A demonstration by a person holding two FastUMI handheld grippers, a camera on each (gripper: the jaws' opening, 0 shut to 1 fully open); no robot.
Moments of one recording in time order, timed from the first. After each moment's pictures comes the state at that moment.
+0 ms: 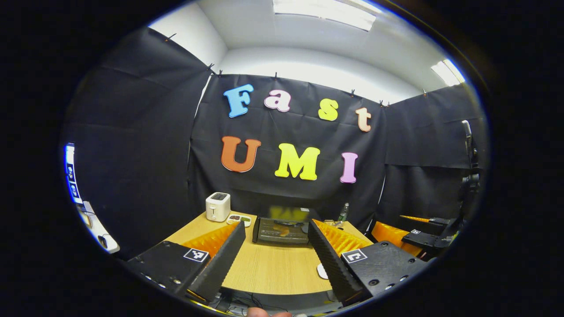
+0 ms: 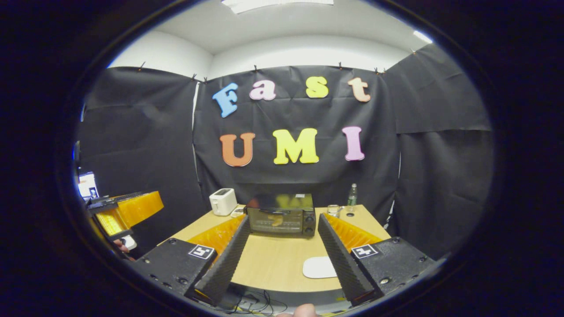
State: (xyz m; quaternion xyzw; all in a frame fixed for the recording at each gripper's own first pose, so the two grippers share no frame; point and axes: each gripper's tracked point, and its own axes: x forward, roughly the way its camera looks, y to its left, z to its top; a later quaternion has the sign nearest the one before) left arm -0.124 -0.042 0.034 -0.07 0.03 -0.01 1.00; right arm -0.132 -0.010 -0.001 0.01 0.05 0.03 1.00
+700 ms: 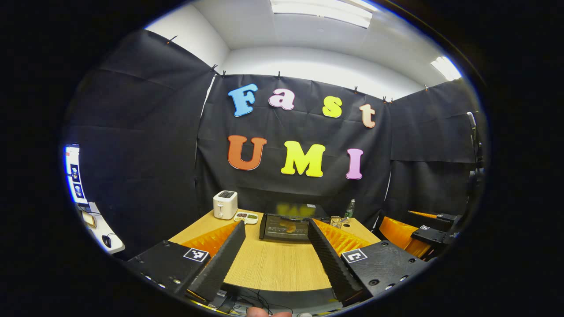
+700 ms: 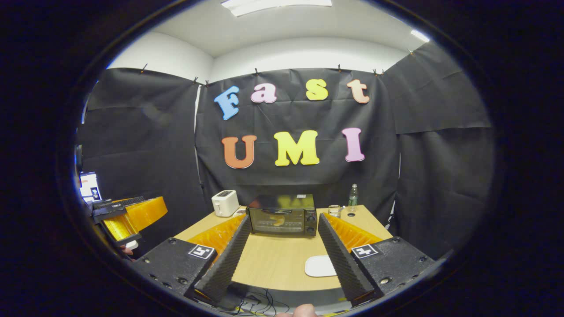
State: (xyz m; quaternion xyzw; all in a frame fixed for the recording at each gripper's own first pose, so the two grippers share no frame) left arm -0.136 -0.043 0.017 -0.05 0.04 0.01 1.00; right arm -0.143 -0.010 -0.015 0.02 0.04 0.03 1.00
